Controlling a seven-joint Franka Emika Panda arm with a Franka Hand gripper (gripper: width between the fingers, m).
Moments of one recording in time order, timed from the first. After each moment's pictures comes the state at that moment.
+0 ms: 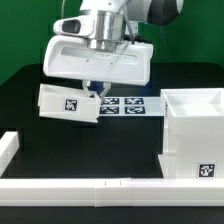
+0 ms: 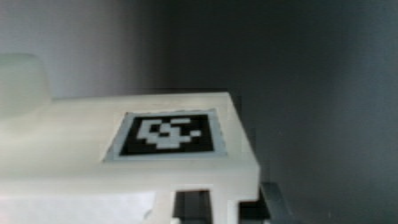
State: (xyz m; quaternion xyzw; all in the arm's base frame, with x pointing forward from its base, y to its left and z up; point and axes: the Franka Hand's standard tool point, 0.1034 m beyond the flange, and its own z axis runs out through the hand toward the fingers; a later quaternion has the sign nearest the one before) arm 0.445 -0.074 0.048 0.99 0.12 0.08 0.06
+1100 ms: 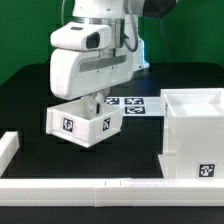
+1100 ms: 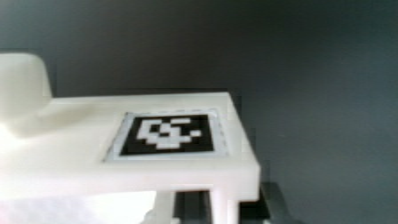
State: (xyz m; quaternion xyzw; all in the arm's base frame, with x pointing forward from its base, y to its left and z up) arm 0.479 -0.069 0.049 0.86 0.51 0.02 0.05
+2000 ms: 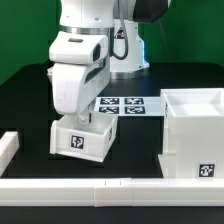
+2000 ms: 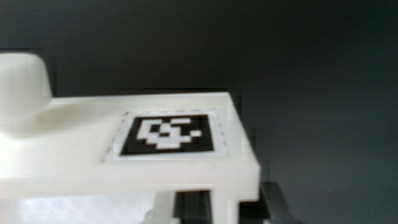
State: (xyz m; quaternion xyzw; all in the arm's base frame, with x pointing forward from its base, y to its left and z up) arm 0.501 -0.083 0.042 0.78 0.63 0.00 0.04
